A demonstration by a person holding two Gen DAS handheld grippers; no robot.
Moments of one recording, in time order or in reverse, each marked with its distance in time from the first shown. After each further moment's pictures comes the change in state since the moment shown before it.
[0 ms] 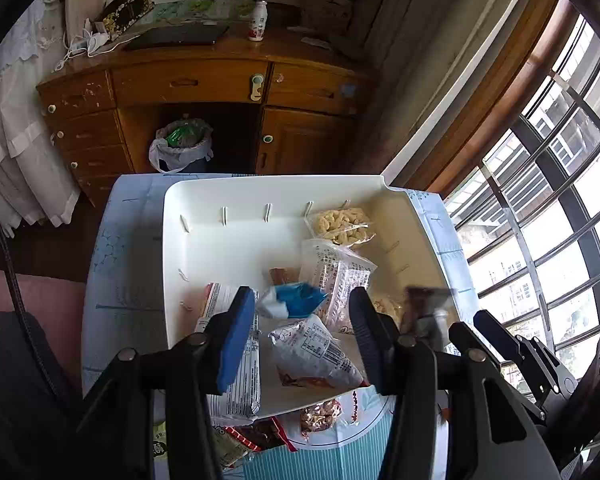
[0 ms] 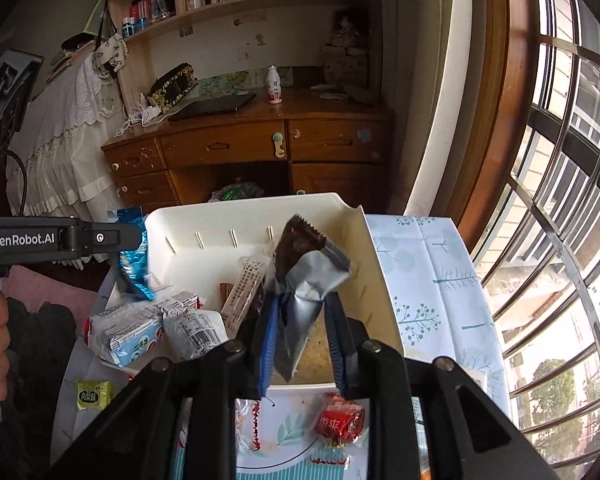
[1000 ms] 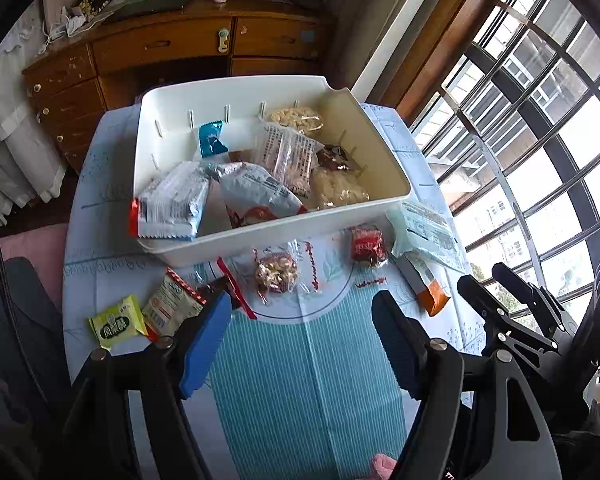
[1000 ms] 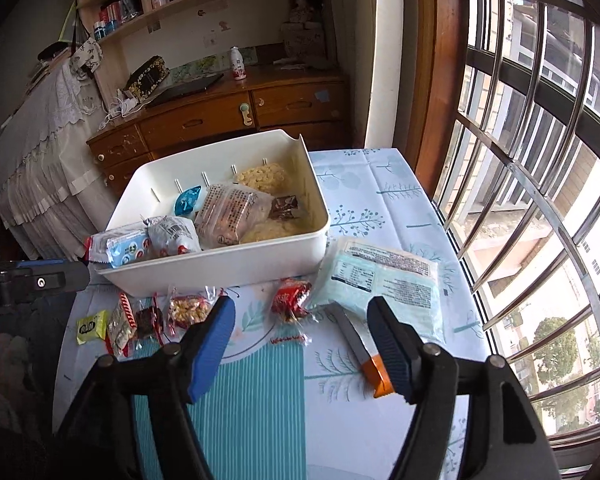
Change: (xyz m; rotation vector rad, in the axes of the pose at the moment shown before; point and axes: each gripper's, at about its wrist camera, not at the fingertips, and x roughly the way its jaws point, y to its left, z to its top) left arm -0.047 -0.050 -0.128 0.082 0.146 -0.043; right arm -0.076 -0.053 -0.094 0.097 0.073 -0.040
